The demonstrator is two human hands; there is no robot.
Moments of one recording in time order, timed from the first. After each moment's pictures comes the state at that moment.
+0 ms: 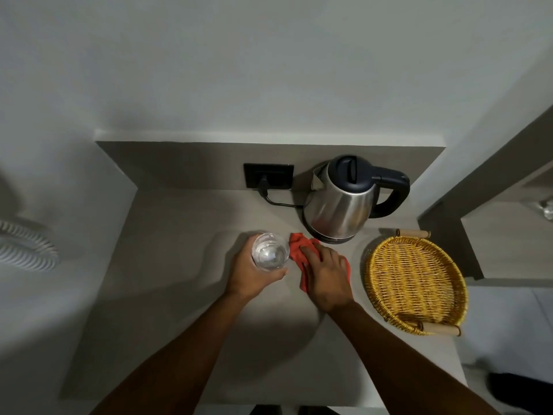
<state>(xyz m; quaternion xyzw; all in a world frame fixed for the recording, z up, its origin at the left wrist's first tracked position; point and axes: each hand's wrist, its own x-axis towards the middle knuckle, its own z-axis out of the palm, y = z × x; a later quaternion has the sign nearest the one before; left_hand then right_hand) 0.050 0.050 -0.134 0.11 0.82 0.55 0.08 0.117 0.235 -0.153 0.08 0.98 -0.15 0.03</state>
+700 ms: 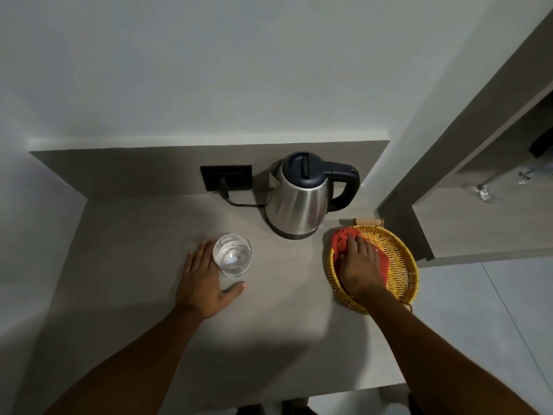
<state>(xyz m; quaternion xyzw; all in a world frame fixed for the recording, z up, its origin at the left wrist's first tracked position) 0.052 -0.033 -0.186 0.20 0.97 0.15 0.04 0.140 0.319 -0.176 0.24 0.95 -0.17 0.08</state>
